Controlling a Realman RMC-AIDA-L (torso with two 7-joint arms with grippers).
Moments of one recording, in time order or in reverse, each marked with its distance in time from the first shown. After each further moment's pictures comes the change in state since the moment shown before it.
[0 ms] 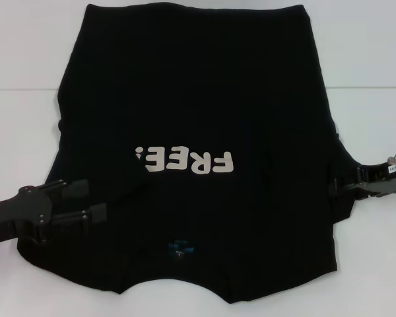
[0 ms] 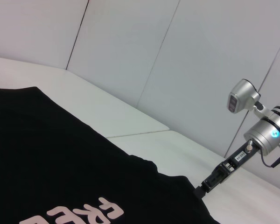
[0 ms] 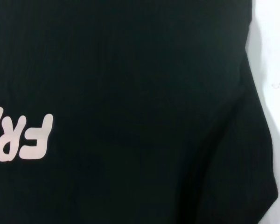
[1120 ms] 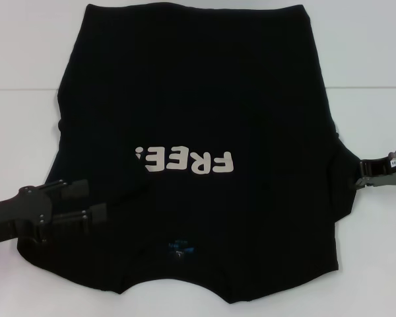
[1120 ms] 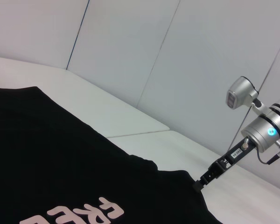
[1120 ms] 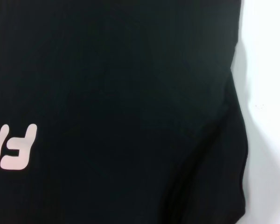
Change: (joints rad) left arm 0.000 0.000 0.000 -0.001 0.000 -0.001 0.000; right arm 0.001 0.001 -0.047 -0.016 -0.006 0.047 0.009
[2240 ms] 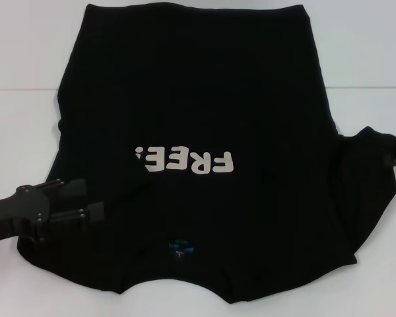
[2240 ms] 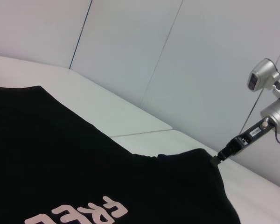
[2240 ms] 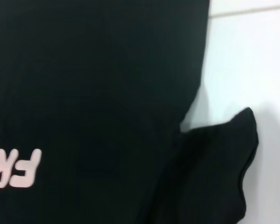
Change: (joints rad) left arm 0.000 0.005 0.000 0.003 0.001 -0.005 -0.010; right arm -0.079 -0.018 0.074 -0.271 0.018 -0.207 -0.028
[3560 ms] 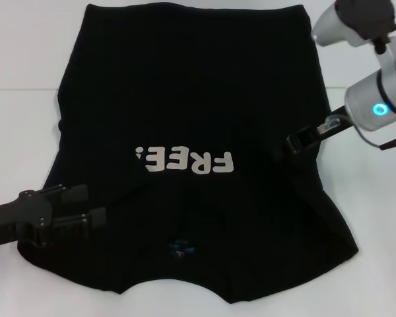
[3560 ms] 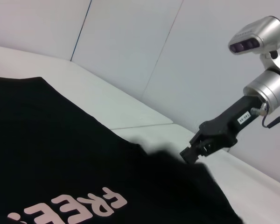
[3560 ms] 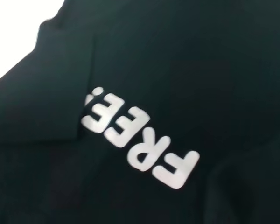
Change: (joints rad) left arm 0.000 -0.004 -0.001 -0.002 0.021 -0.007 -0.007; right arm 0.186 0.123 -0.290 0.007 0.055 0.045 -0.115
